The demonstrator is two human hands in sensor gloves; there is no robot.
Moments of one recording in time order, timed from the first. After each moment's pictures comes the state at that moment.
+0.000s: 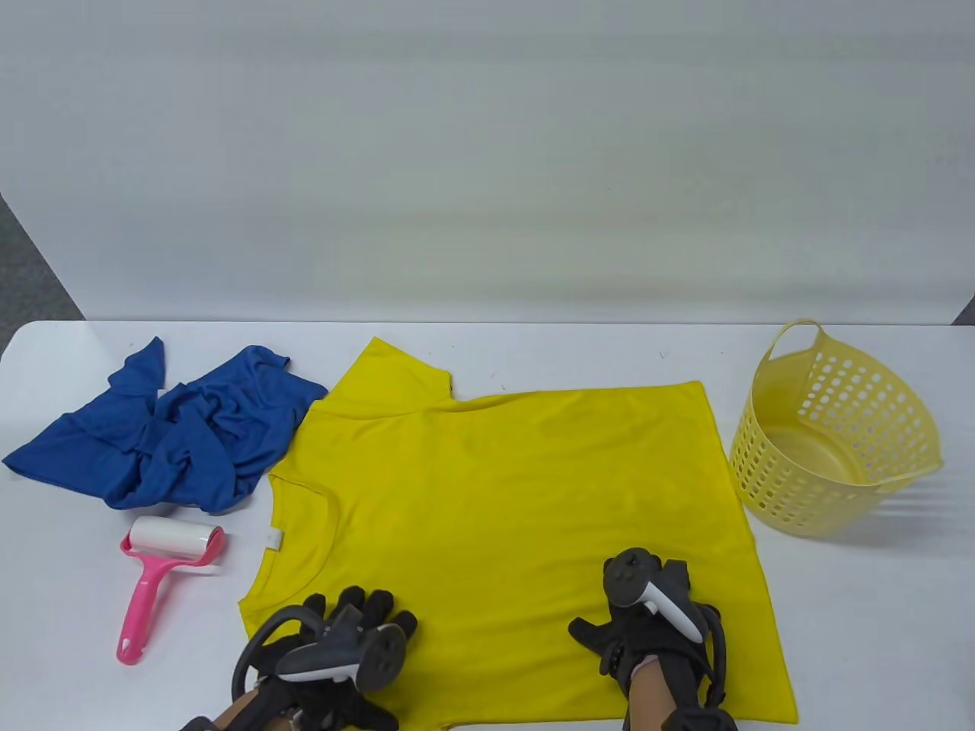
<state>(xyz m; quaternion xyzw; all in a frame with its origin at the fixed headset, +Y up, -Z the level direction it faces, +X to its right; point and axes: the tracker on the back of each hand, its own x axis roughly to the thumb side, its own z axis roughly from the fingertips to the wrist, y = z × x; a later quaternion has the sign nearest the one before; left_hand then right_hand) -0.194 -0.754 -0.253 -0.19 -0.19 -0.09 0.96 0.169 -0.790 -0.298 -0.05 0.29 0.95 0.12</state>
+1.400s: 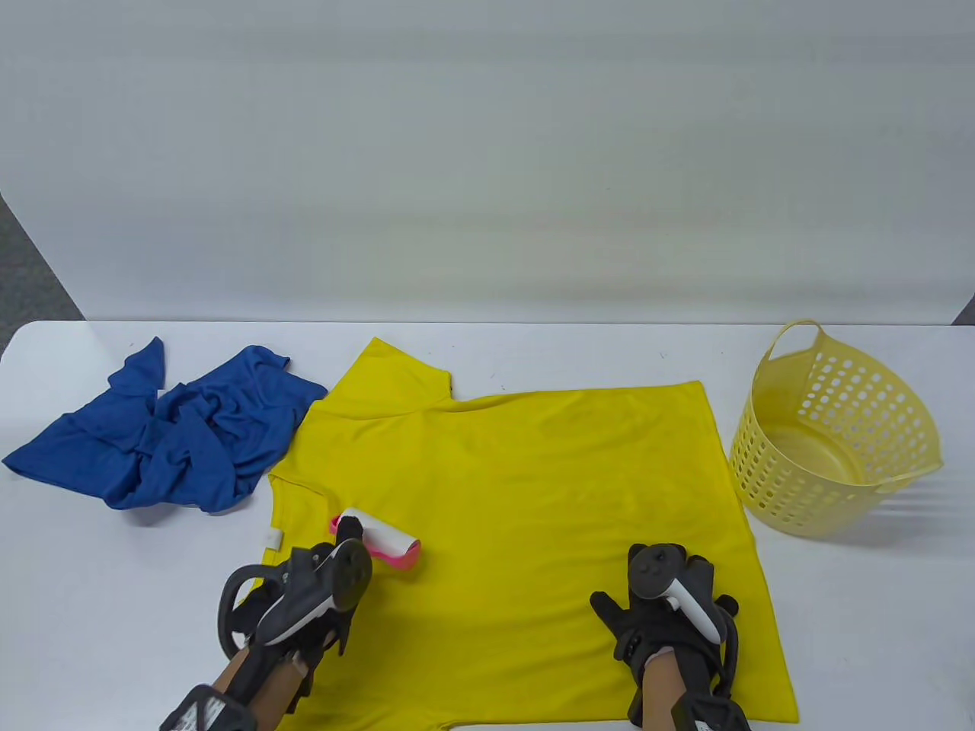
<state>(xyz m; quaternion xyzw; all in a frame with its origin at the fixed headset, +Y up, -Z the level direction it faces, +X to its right) -0.201 -0.730 -0.312 -0.08 0.01 -0.07 0.99 0.198 -0.810 -0.309 -0.10 0.29 0.93 0.18</state>
